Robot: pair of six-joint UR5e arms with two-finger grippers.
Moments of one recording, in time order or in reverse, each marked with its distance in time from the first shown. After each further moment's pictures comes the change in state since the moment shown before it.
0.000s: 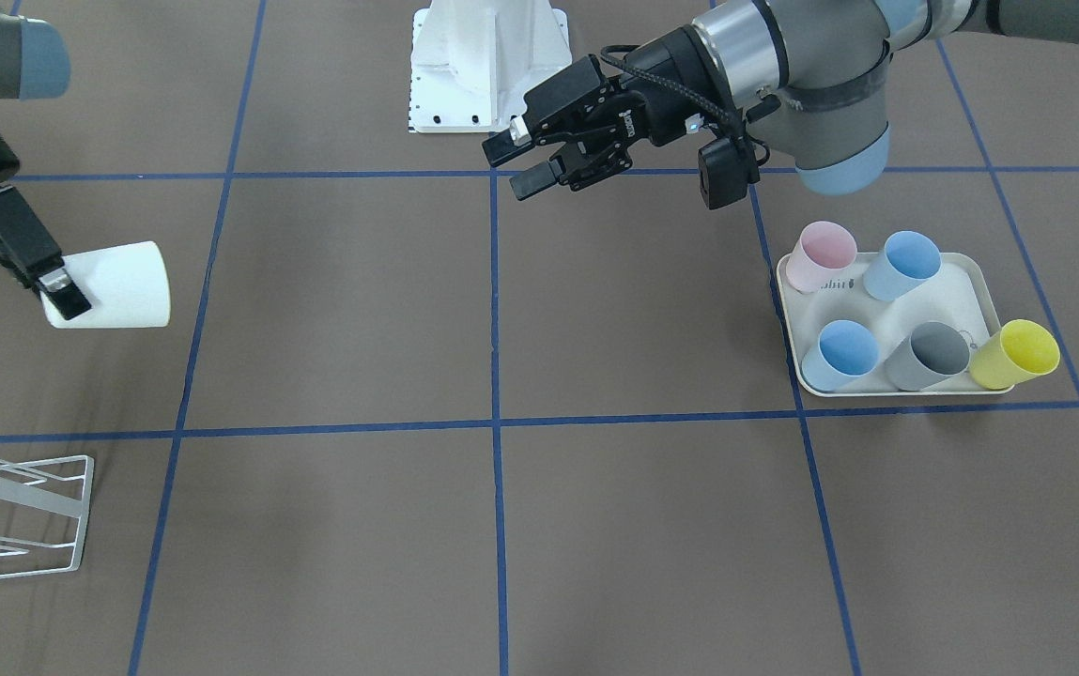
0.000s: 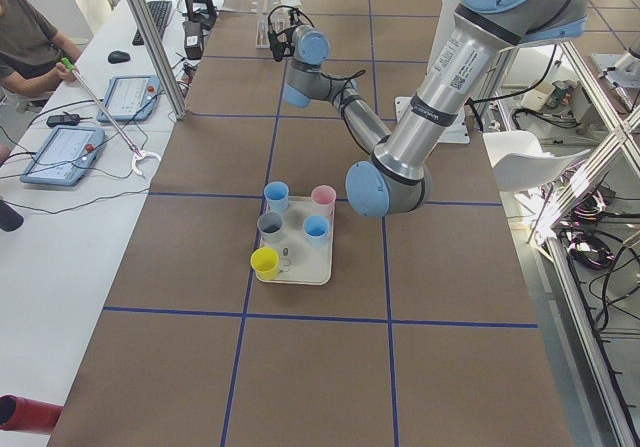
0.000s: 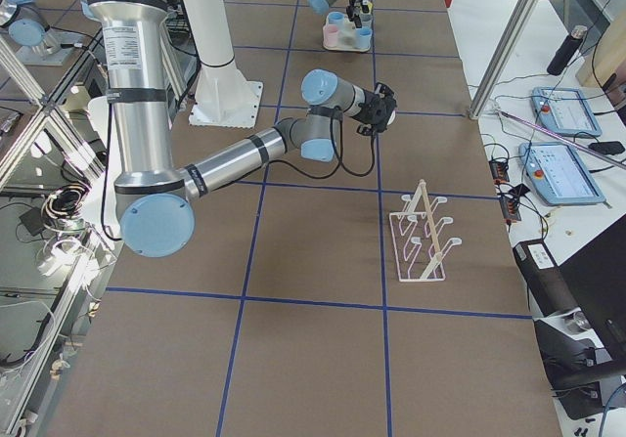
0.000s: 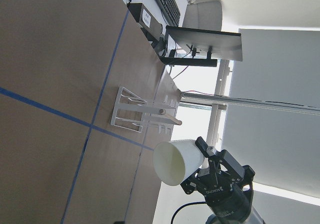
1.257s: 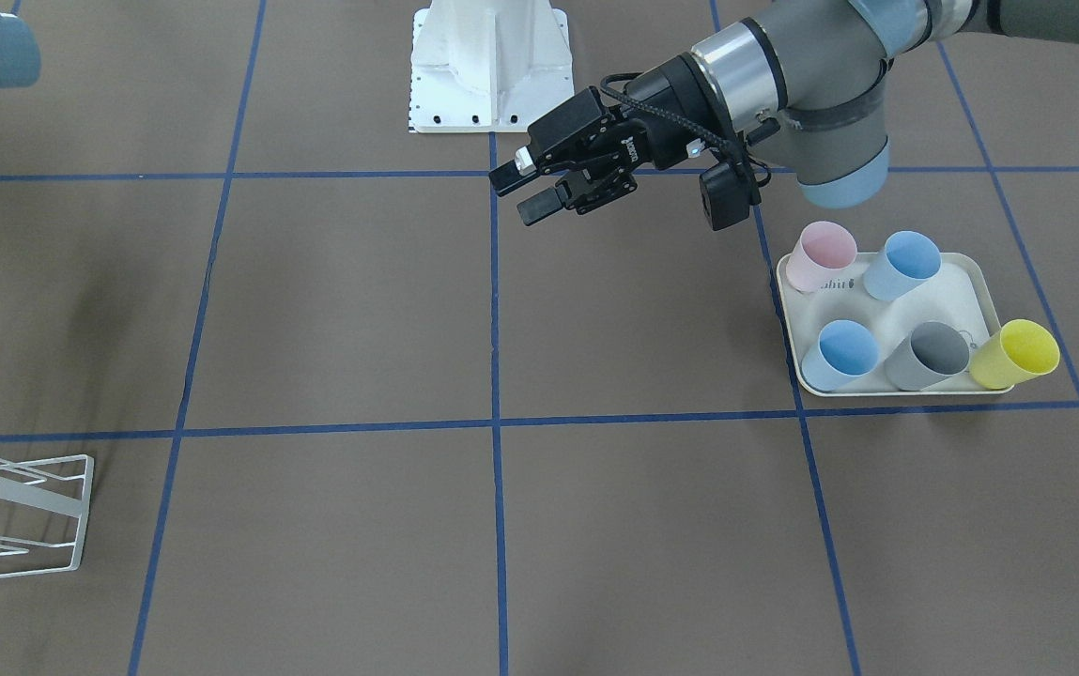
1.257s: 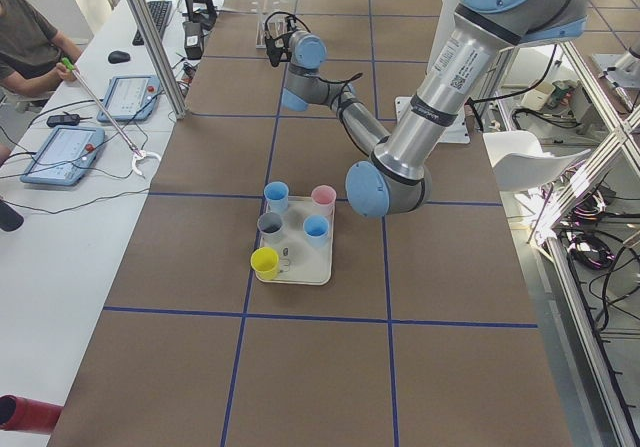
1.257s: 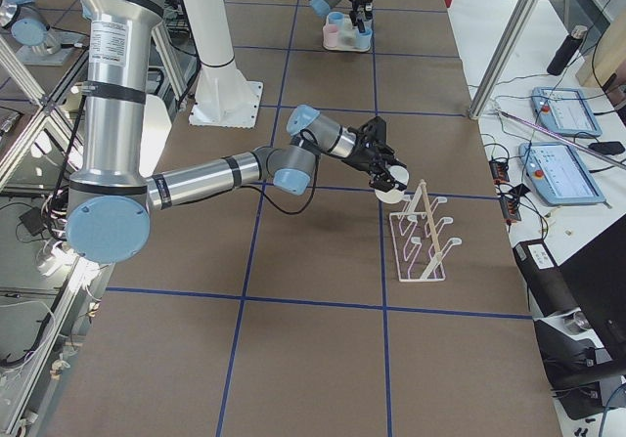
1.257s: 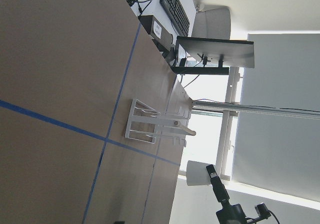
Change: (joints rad) left arm -0.002 0.000 0.027 0.000 0.002 0.027; right arm -0.068 -0.092 -0.049 -0.105 -0.497 -0.700
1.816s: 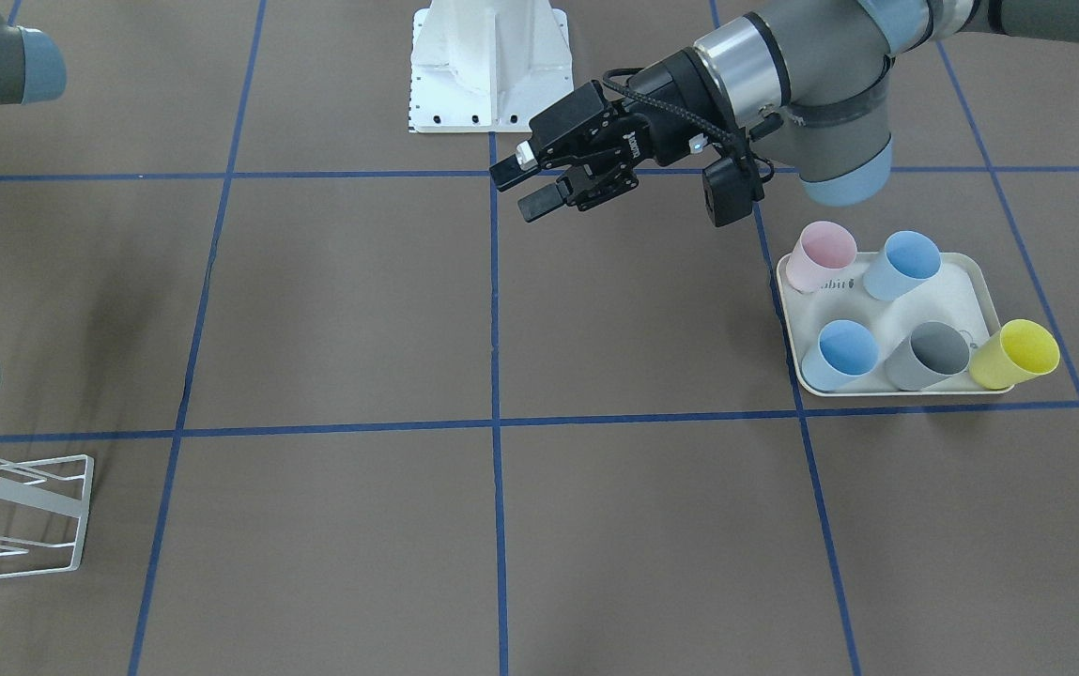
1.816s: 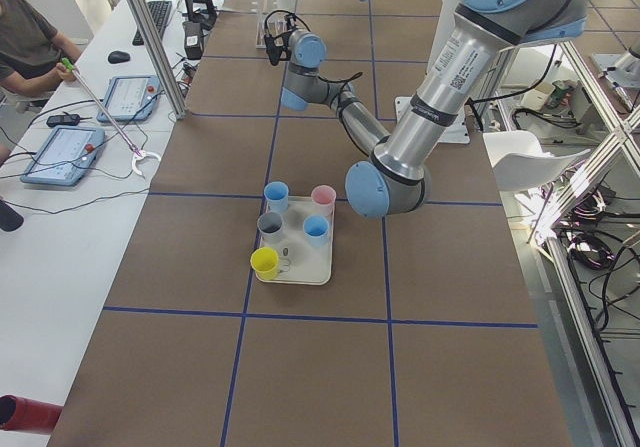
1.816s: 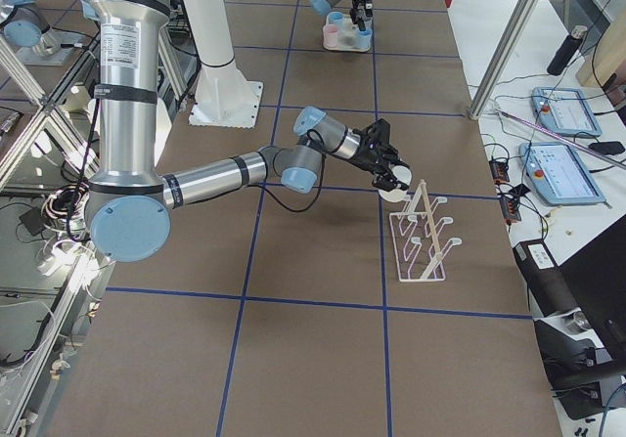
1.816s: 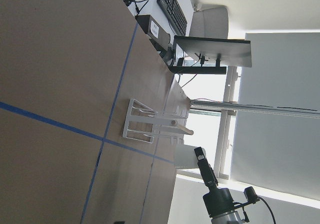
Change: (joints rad) left arm -0.005 0.001 -0.007 0.000 -0.001 0.000; right arm -0.029 0.030 -0.045 -0.005 -0.035 0.050
